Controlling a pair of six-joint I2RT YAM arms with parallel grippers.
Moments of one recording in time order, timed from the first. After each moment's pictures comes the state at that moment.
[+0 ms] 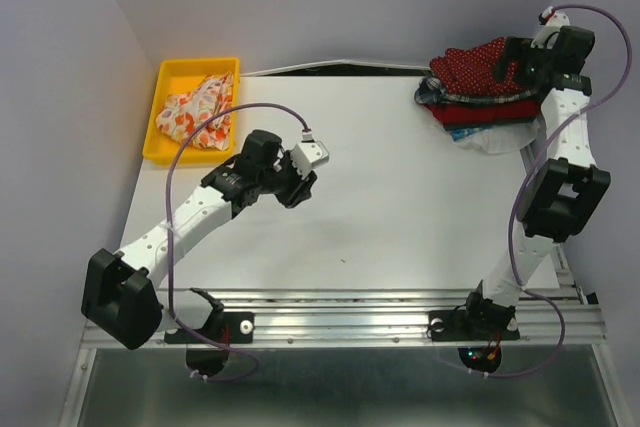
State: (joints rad) left arm -0.58 1.27 0.99 -0.45 0.35 0.34; right arm -0.32 1.96 1.93 -0.40 -0.32 -0.06
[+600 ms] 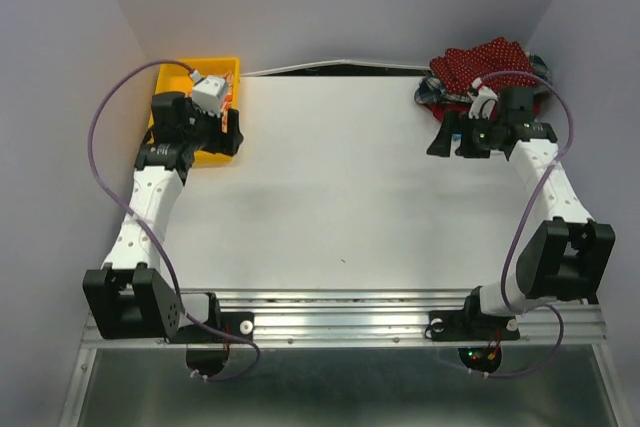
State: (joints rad) left arm -0.03 1.25 1.12 -0.42 0.38 0.16; right arm -0.12 1.50 1.34 -0.68 -0.55 0.01
